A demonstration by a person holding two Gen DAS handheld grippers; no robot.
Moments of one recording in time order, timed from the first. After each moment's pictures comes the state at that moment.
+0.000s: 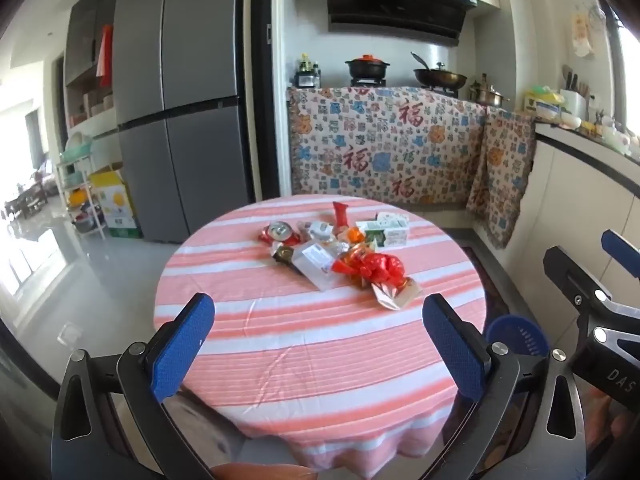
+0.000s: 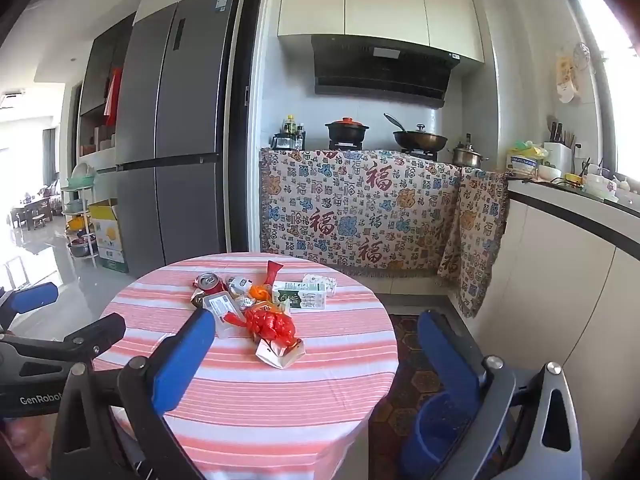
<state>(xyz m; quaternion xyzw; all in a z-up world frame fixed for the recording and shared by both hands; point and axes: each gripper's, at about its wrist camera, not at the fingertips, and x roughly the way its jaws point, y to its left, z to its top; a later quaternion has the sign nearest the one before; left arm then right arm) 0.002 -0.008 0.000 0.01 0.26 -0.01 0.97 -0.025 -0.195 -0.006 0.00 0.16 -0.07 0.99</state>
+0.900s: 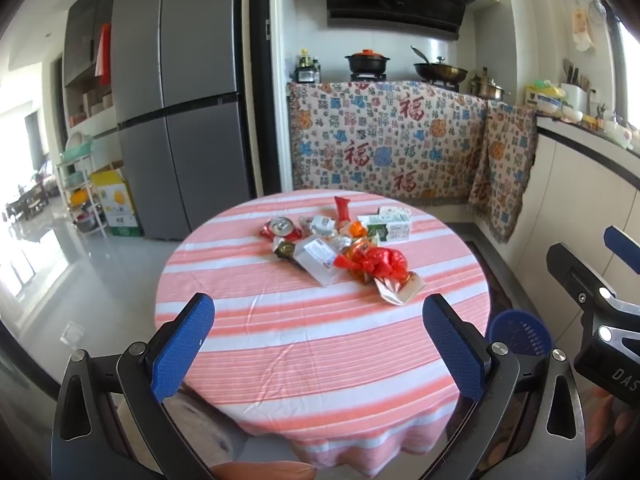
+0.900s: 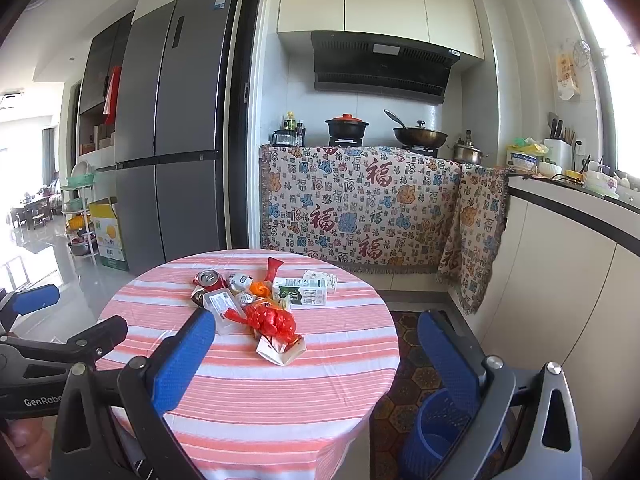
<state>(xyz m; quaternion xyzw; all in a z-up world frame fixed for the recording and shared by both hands) 0.003 -0.001 -0.006 0.01 0.26 -0.01 0.96 -0.024 -0.196 -0.009 0.00 0.16 -0.07 0.98</state>
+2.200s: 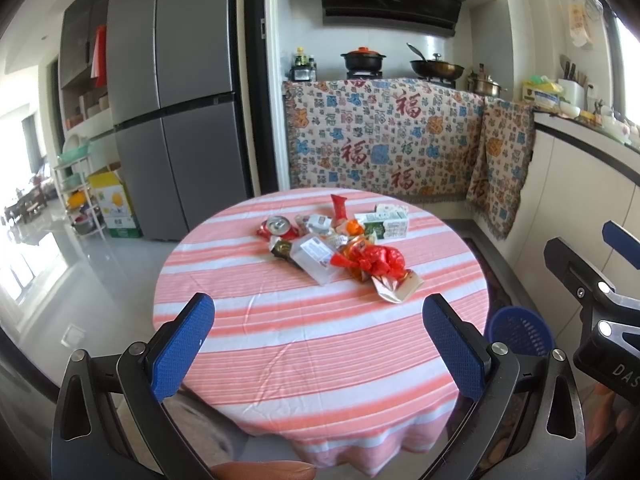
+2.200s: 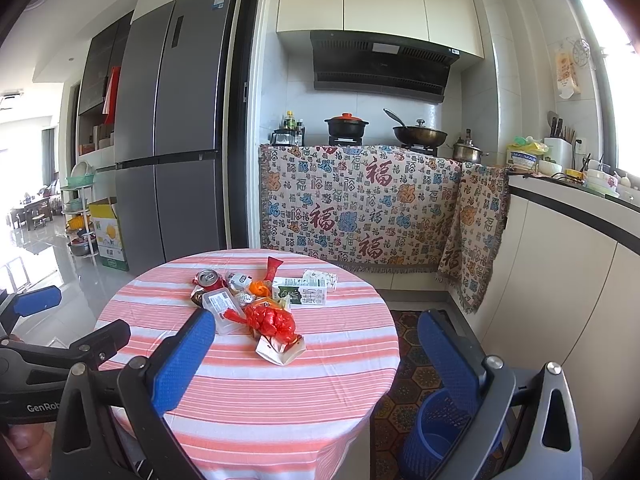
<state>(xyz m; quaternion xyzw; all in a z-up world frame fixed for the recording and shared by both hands) 0.001 -0.005 -0.010 0.02 0.26 -0.01 0.96 -0.024 -0.195 -0.008 0.00 0.16 -0.07 0.98</state>
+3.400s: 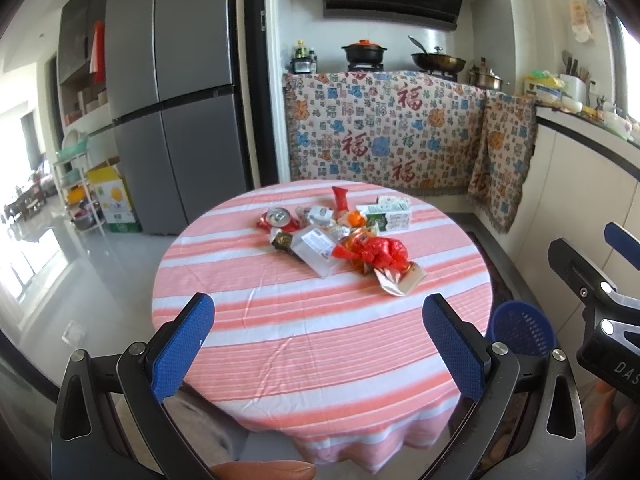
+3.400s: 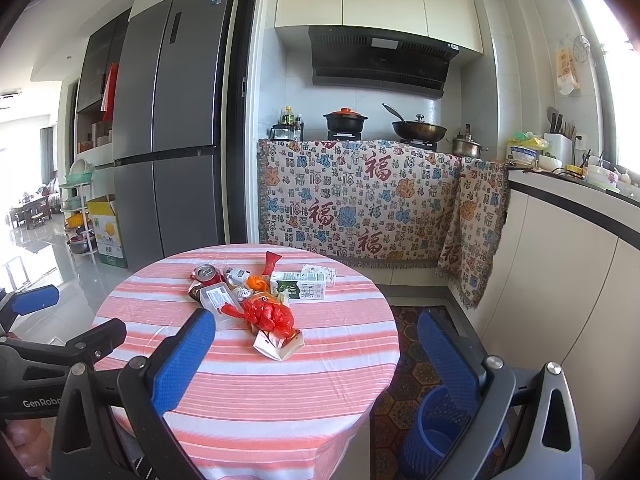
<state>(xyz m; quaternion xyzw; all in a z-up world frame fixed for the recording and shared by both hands) 0.006 -0.004 -0.021 0.02 0.28 -0.01 0.96 -0.021 -0.200 -0.013 0.01 0.17 -0.07 0.98</state>
